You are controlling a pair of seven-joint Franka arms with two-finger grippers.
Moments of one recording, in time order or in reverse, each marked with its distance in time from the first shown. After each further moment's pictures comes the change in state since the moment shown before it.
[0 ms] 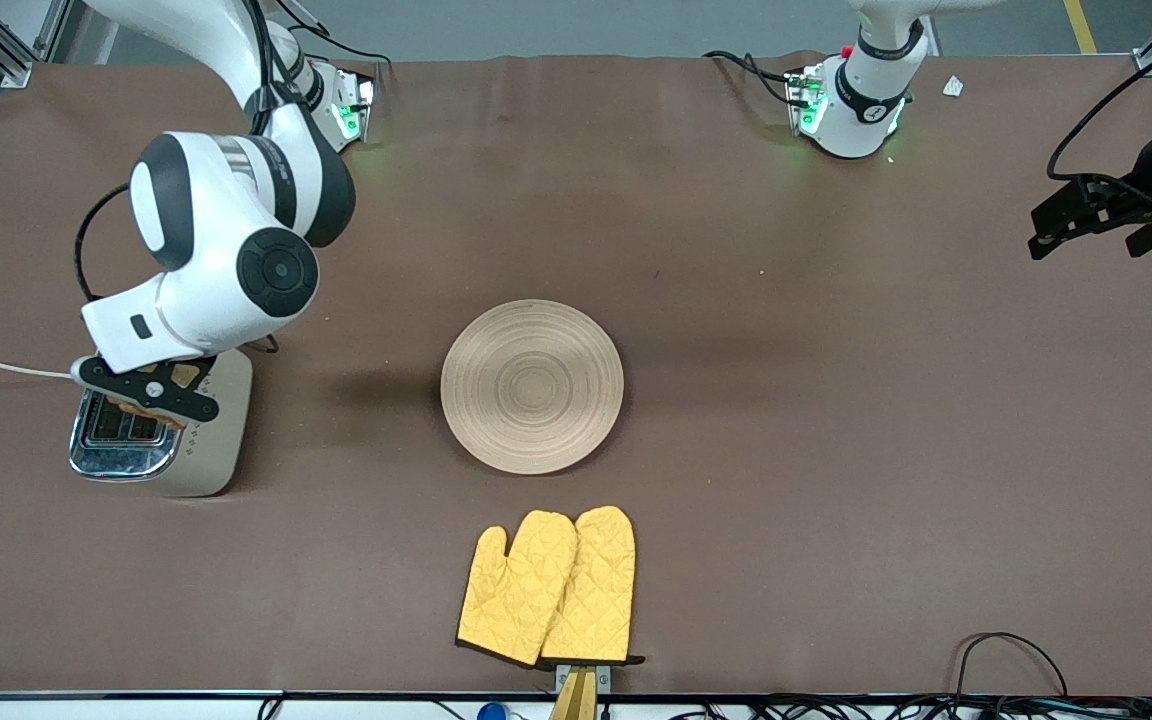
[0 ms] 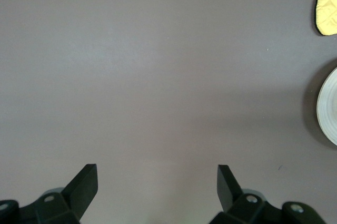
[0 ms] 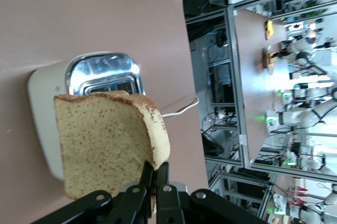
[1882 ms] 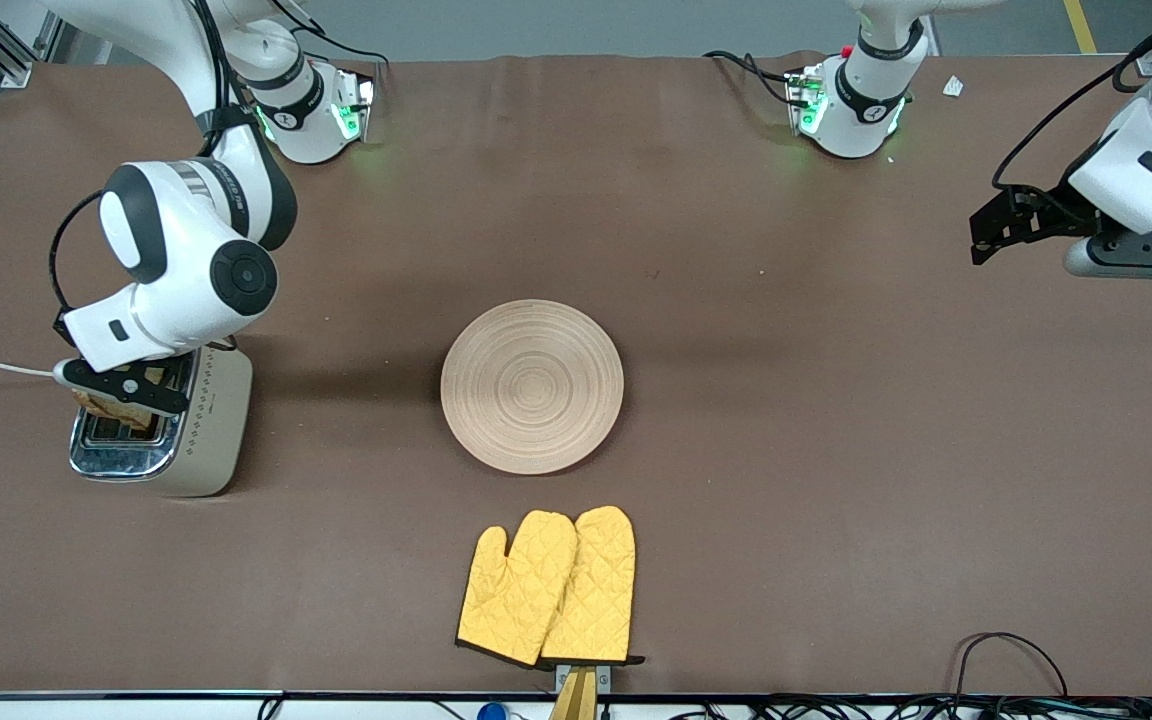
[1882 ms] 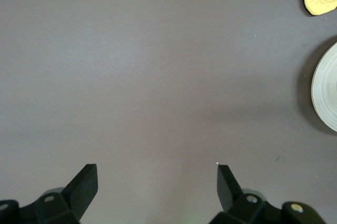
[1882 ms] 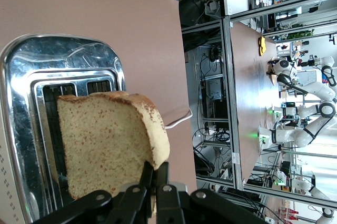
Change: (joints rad) left arm -0.001 -0.010 -0.073 -0.076 0.000 0.044 0.005; right arm -0.117 -0.132 -0.001 -0.349 -0.120 0.250 0.046
